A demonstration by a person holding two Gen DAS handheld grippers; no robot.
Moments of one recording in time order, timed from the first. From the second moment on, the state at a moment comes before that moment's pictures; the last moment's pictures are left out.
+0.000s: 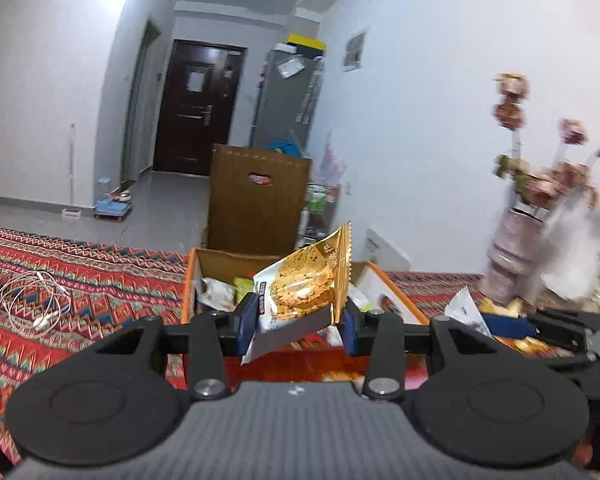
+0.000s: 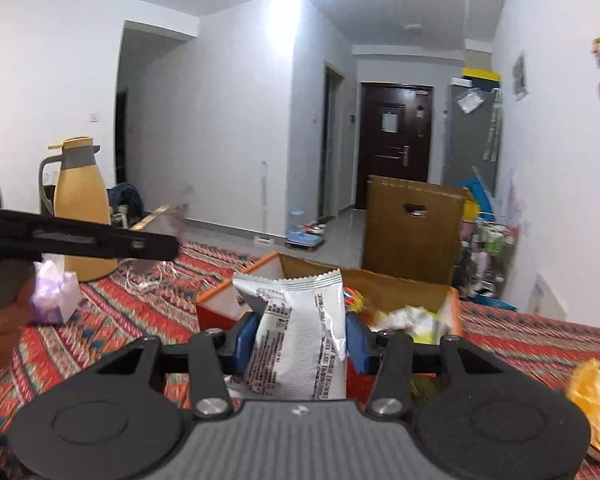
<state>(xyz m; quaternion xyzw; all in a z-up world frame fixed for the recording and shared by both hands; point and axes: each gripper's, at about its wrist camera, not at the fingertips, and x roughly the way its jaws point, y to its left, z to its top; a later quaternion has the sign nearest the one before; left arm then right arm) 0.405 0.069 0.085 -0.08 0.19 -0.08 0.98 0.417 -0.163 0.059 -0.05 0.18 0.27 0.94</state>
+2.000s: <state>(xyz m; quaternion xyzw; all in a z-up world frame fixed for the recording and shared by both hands) 0.137 0.058 0.014 -0.08 0.26 -0.02 0.96 0.177 -0.237 -0.004 -0.04 0.26 0.18 0.95</state>
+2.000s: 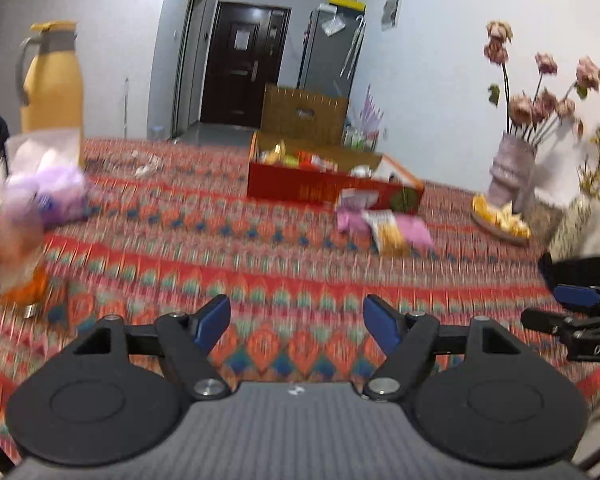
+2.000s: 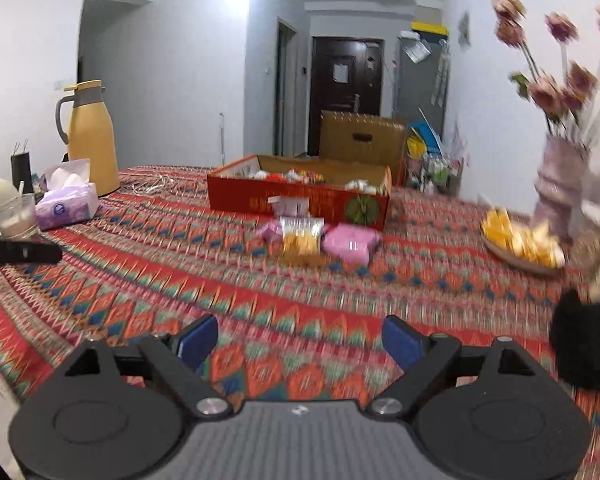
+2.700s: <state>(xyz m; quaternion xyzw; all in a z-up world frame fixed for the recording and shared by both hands) 0.071 0.027 -0.020 -0.06 0.28 -0.03 0.96 0.103 -0.239 -0.039 -0.03 0.27 0.15 0.95</state>
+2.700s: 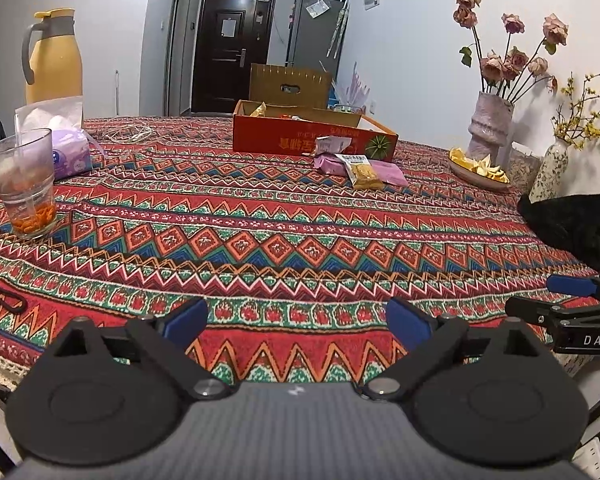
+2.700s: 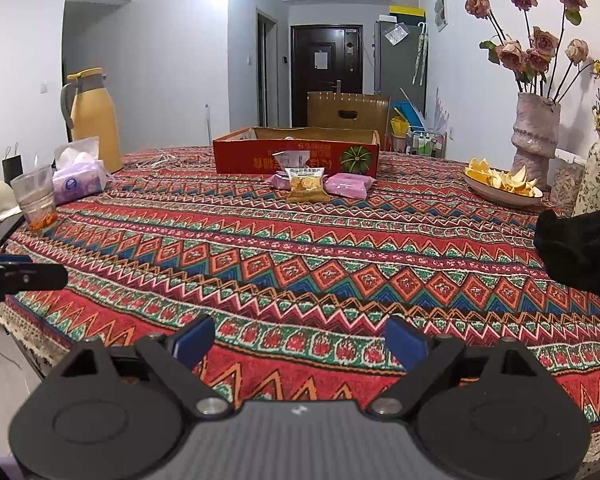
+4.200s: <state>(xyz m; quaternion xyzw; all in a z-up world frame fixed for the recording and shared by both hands) 0.365 -0.022 -0.040 -0.05 0.32 -0.08 0.94 0.472 -0.219 -0.056 0.02 0.34 0.15 0.93</state>
